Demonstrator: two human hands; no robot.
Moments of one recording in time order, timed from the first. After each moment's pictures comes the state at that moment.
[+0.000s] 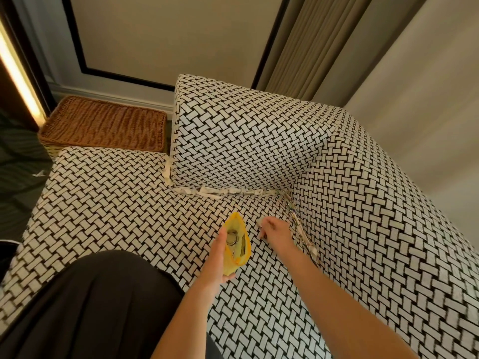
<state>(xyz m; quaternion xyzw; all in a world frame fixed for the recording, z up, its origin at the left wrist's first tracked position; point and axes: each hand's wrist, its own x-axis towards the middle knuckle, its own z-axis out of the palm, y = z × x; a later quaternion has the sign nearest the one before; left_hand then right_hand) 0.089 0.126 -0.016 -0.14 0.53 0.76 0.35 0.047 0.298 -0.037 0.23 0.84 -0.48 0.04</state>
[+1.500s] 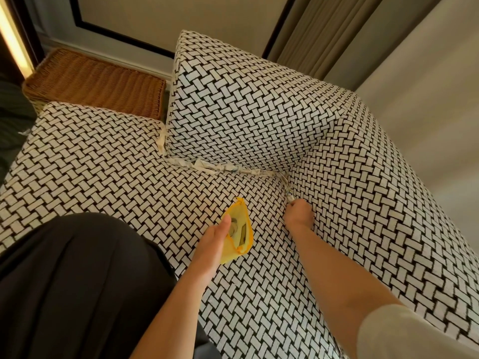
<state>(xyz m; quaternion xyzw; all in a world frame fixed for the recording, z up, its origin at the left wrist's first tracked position) 0.106 0.138 -0.030 -0.09 0.57 0.76 0.30 0.026 0.369 -0.057 0.37 0.92 -0.13 -0.02</state>
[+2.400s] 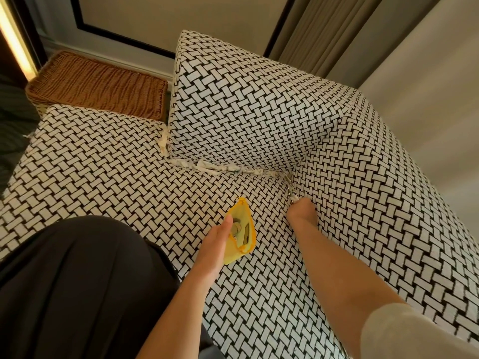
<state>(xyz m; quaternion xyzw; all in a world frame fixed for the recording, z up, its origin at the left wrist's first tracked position) 0.103 0.138 -0.030 -0.11 0.55 0.77 0.31 0.016 0.367 -0.052 0.42 0.89 -0.16 0.01</state>
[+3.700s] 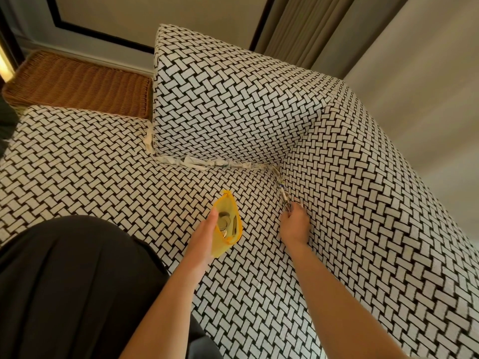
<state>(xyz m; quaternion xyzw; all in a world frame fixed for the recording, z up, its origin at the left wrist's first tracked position) 0.104 0.139 -0.033 -0.12 0.55 0.76 0.32 0.078 0.364 -0.064 0.33 0.93 -0.17 -0.09</state>
